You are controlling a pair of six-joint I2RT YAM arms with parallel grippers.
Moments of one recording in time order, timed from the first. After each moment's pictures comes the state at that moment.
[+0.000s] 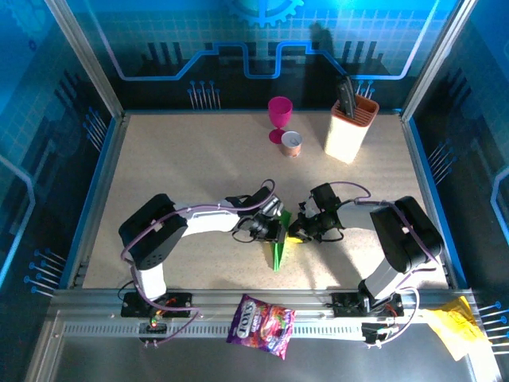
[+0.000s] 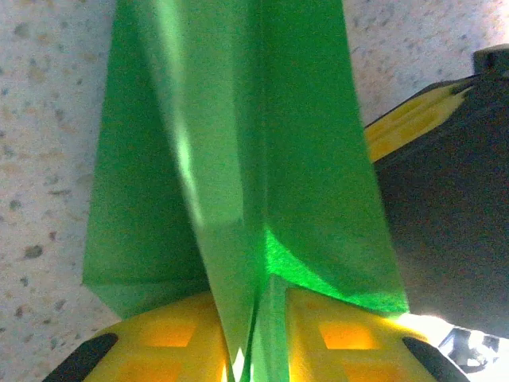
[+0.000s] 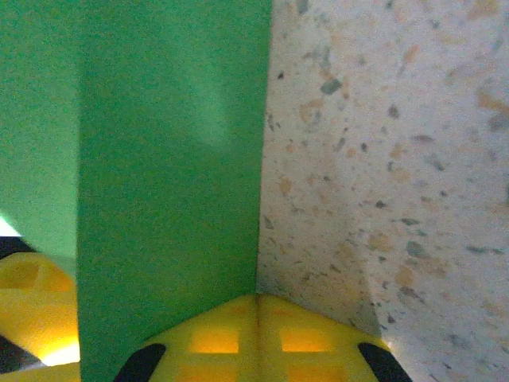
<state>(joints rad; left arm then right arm) -0.85 1.82 1.04 -0.29 0.36 -0.75 0.41 1.65 0.63 -0.22 -0.71 0.70</state>
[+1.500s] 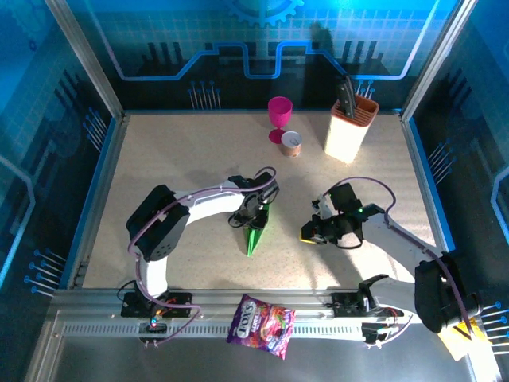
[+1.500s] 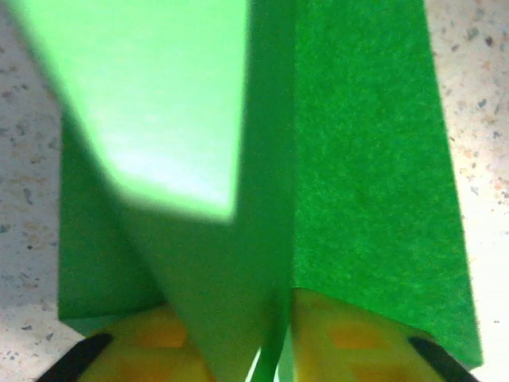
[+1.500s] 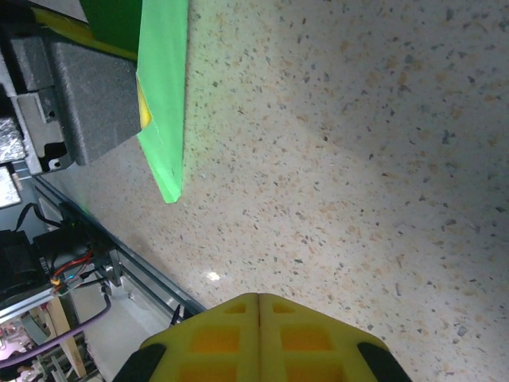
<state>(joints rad) -0.77 1.90 1.28 -0.79 0.05 -0.53 0.35 1.20 0.61 -0.59 -0.65 0.55</state>
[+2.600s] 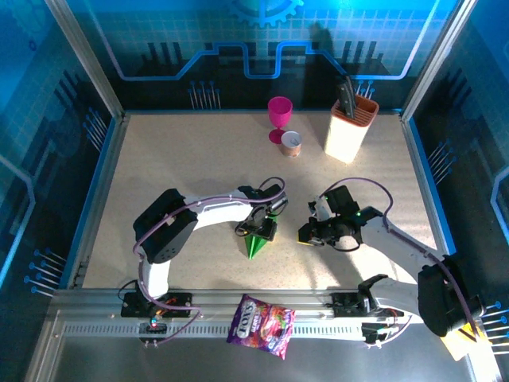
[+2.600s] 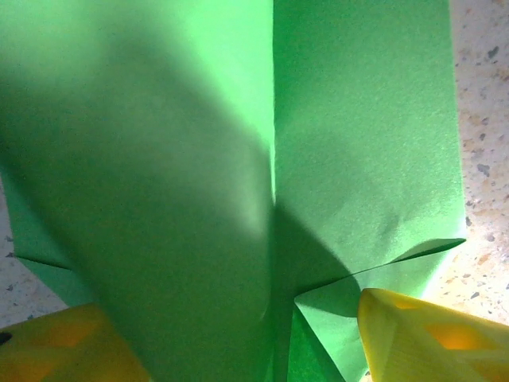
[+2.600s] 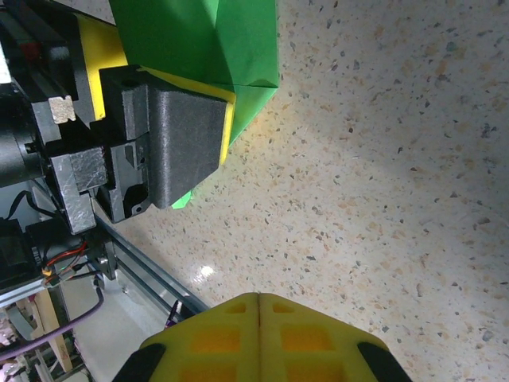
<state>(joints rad) -0.85 1.93 1.25 -0.76 -0.04 -0.62 0.41 1.17 0.59 -0.56 -0.63 0.57</state>
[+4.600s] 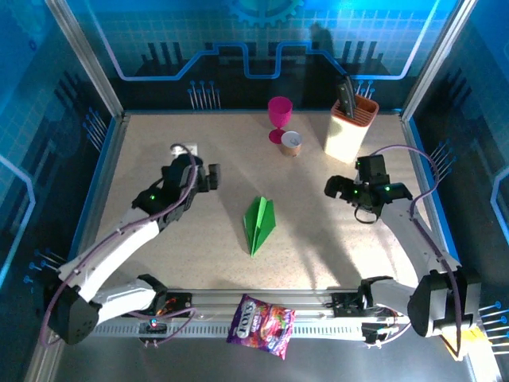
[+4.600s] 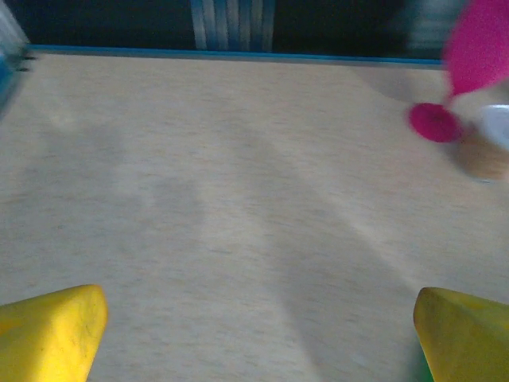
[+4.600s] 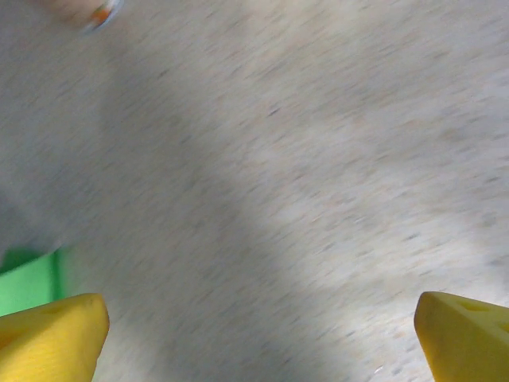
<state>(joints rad) -0.45 1.08 0.86 -0.38 -0.49 -0.35 0.10 1.17 0.87 -0.69 0.00 0.48</state>
